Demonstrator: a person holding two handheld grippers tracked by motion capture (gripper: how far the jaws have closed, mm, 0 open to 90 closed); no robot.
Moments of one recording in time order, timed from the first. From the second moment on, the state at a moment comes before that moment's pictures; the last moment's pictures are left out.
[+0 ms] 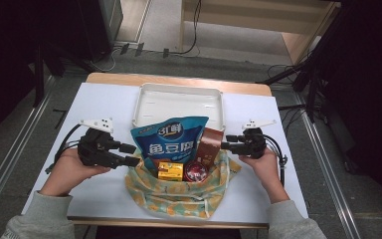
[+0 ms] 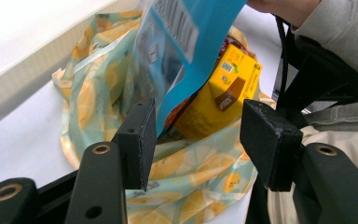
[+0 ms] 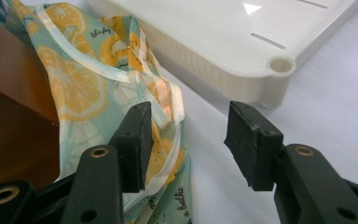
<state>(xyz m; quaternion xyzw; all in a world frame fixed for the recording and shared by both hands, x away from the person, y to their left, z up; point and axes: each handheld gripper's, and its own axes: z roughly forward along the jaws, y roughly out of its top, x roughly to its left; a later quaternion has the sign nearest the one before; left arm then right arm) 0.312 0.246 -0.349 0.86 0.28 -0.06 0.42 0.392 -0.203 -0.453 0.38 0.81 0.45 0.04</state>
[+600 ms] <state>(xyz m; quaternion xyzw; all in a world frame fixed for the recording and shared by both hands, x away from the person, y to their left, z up) 0.320 0.230 -0.326 0.86 0.28 -0.05 0.43 0.391 -0.203 -0.451 0.38 0.81 0.45 0.05</state>
